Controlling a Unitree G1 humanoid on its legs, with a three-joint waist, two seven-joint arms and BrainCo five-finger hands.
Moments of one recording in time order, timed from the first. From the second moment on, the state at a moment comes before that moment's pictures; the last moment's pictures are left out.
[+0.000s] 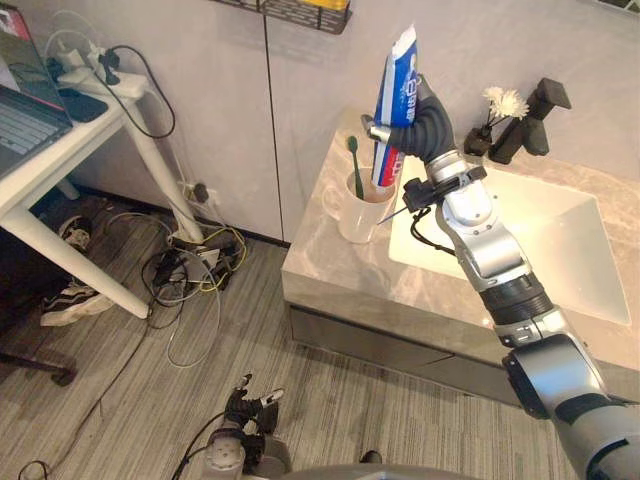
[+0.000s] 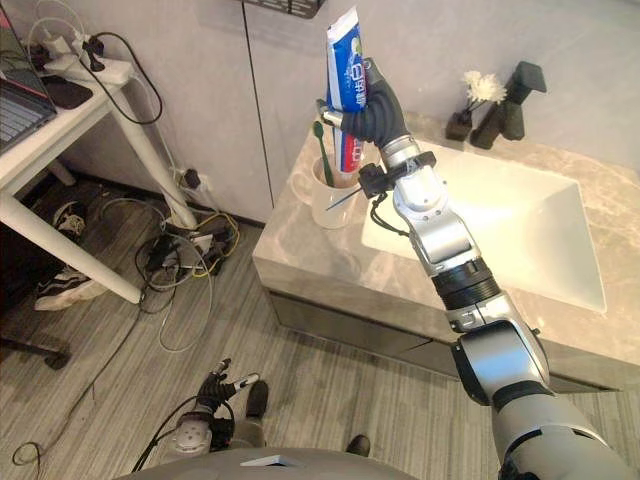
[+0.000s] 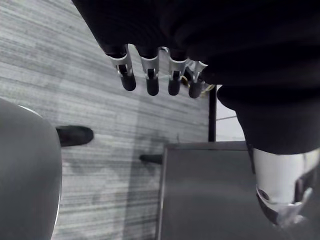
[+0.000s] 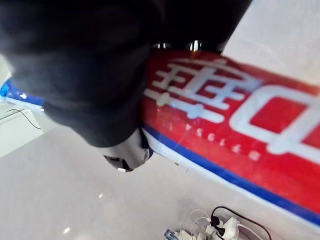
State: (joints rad) left arm 0.18 0.05 0.08 0.69 0.25 -0.13 0.12; right arm -0.82 -0.41 0.29 0.20 0.17 -0.17 -0.04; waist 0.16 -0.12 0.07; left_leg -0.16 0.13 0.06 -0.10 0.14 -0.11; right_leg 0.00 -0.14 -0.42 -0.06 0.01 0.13
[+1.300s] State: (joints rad) left arm 0.16 0.05 0.07 0.70 0.25 -0.13 0.14; right arm -0.68 -0.33 0.32 0.19 0.16 -0.17 -0.04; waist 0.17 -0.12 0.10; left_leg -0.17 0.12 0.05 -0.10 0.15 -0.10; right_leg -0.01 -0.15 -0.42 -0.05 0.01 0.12
